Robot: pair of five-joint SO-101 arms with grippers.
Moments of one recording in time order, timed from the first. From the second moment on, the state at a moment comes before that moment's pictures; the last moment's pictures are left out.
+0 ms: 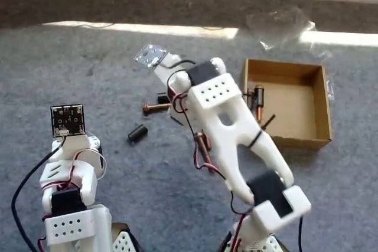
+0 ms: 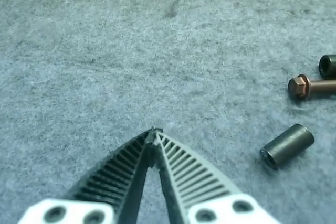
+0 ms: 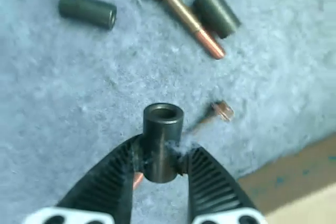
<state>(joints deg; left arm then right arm) -18.9 -89.2 86.8 50.4 -2.3 -33.3 2.0 -4.0 82.4 29.2</state>
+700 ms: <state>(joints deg) -8.0 -89.2 85.4 51.8 -6.2 -11.3 -45.8 10.0 84.3 13.1</state>
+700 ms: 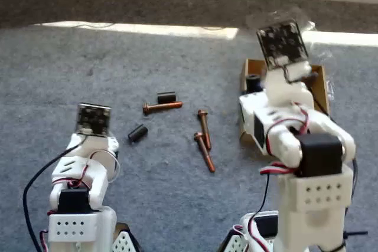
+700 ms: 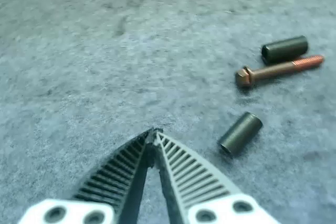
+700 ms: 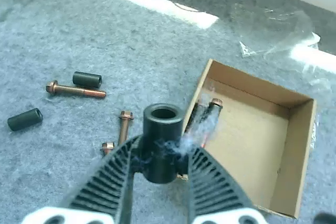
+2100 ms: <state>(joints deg) 19.5 -60.4 55.7 66.7 -12.8 3.6 -97.5 77.4 58.4 6.9</state>
